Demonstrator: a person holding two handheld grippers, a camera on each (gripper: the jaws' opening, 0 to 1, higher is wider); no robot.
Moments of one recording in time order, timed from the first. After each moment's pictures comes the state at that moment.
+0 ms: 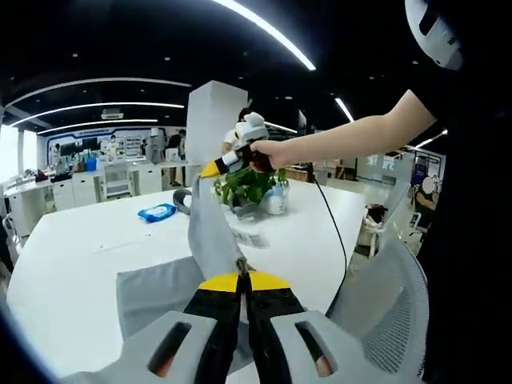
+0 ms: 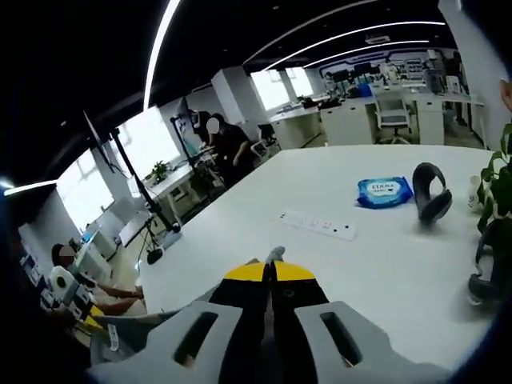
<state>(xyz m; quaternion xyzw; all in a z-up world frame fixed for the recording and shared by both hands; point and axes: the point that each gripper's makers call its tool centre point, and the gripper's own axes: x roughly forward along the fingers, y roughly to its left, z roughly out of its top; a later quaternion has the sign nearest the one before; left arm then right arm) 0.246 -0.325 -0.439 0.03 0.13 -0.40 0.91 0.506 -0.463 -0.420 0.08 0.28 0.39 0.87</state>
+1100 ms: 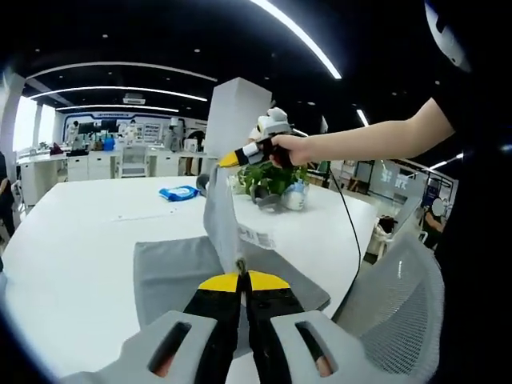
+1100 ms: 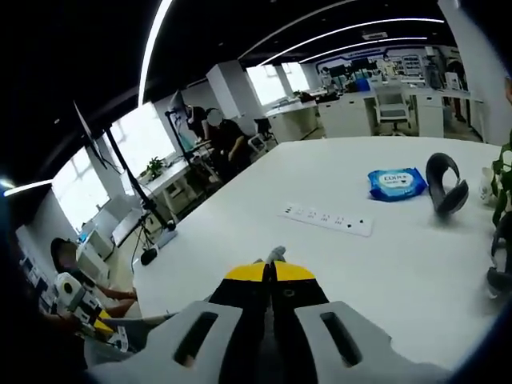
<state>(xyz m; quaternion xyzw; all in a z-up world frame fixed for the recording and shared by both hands) 0.266 -0.262 -0.489 -0.02 0.15 -0.36 0.92 0.519 -0.410 -0.449 0.08 0.30 0.39 0.87</state>
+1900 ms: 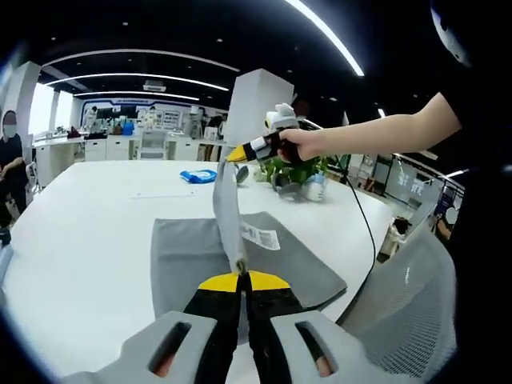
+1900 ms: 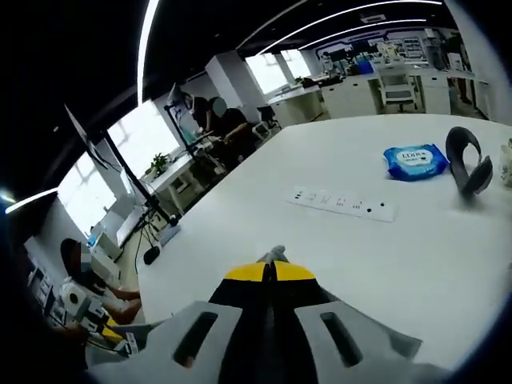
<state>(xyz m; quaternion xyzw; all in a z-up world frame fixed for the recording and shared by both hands) 0.268 -0.235 -0.522 -0.04 0.19 -0.31 0.93 0.521 -0.370 -0.486 0.10 0.33 0.40 0.85</state>
